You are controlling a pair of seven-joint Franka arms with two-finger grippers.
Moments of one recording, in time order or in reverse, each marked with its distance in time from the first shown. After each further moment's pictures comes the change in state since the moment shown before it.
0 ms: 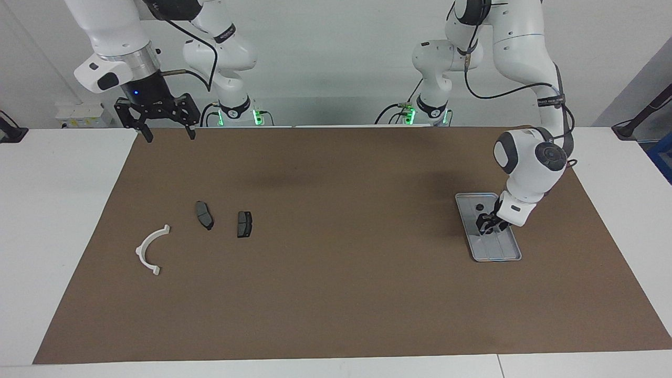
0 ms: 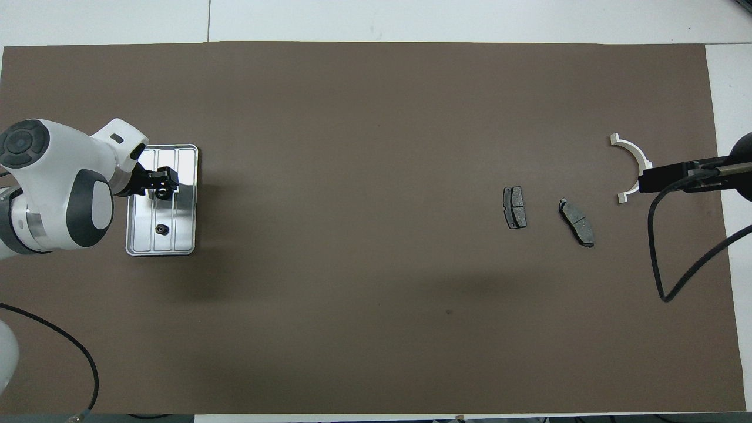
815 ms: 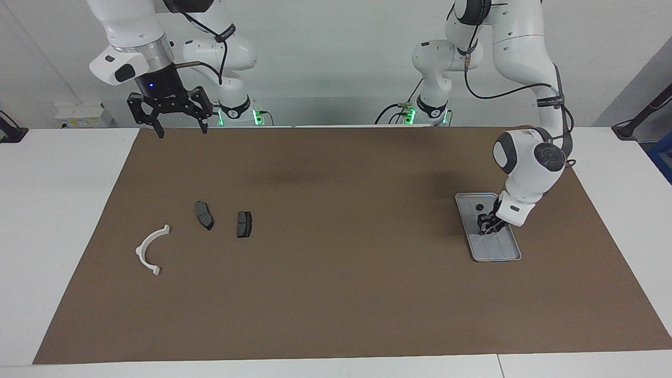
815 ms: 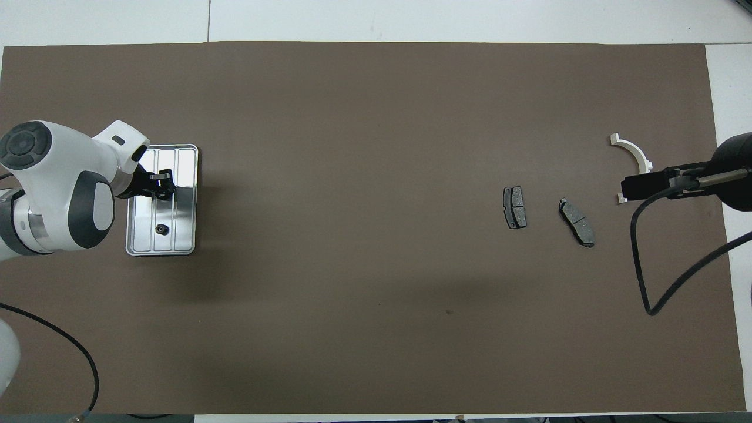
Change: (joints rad) left arm 0.000 0.000 -0.001 -0.010 0.000 0.000 -0.005; right arm 0.035 -0.014 0.011 -0.002 0.004 -0.002 0.000
